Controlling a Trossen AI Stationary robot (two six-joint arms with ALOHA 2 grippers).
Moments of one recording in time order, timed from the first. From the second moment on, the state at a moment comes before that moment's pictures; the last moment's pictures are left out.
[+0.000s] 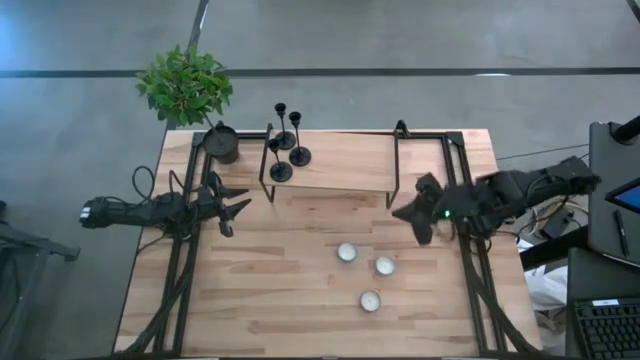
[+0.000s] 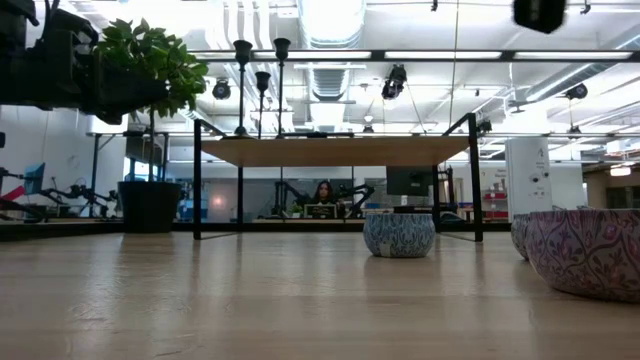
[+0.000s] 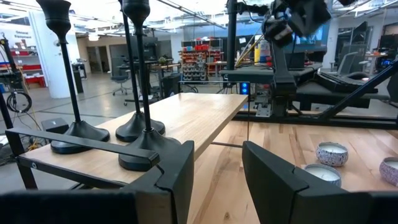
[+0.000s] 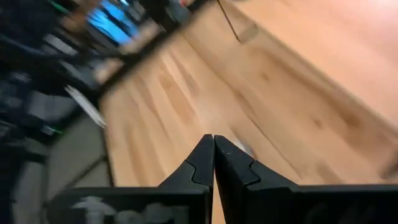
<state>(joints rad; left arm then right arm) -0.10 0.00 0.01 0.06 -0.43 0.07 0.31 0.96 1.04 -0.71 0.32 0.91</state>
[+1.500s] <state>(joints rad) -0.10 0.00 0.01 0.06 -0.43 0.07 0.39 1.56 1.07 -0.93 -0.01 0.54</state>
